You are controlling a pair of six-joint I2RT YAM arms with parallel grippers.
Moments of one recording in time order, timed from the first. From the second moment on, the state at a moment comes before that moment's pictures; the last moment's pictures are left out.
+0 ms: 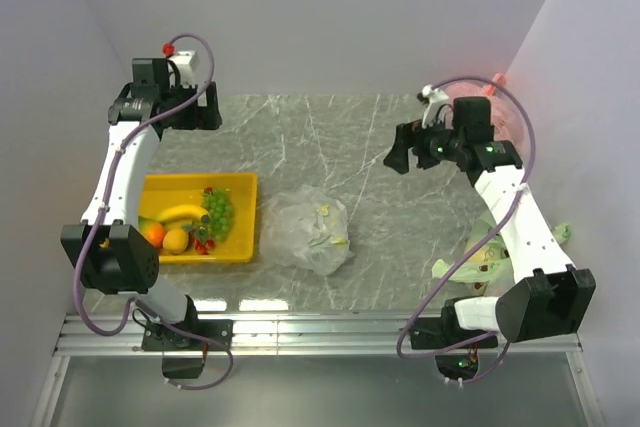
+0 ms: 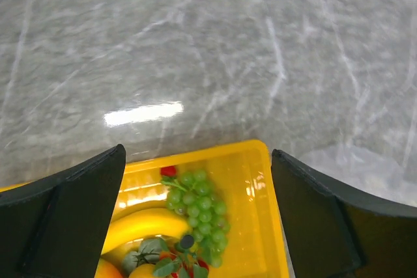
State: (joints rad) left arm 0.01 1.58 1.65 -0.75 0.18 0.00; right arm 0.11 1.30 1.29 -0.67 -0.50 -0.05
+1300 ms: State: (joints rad) left arm -0.55 1.43 1.17 -0.64 0.36 0.34; right arm 0.37 1.64 1.21 -0.66 -0.63 0.06
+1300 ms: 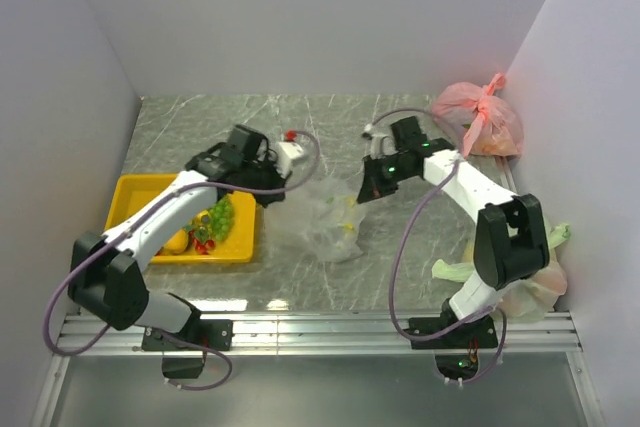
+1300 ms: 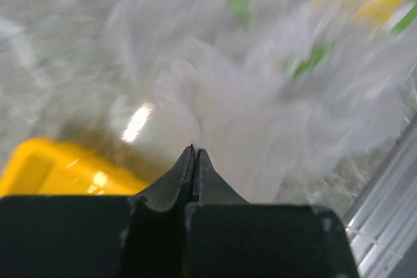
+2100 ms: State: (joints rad) left arm -0.25 1.12 1.00 -0.54 0.64 0.63; right arm 0.18 1.23 1.01 -0.55 -0.57 -0.14
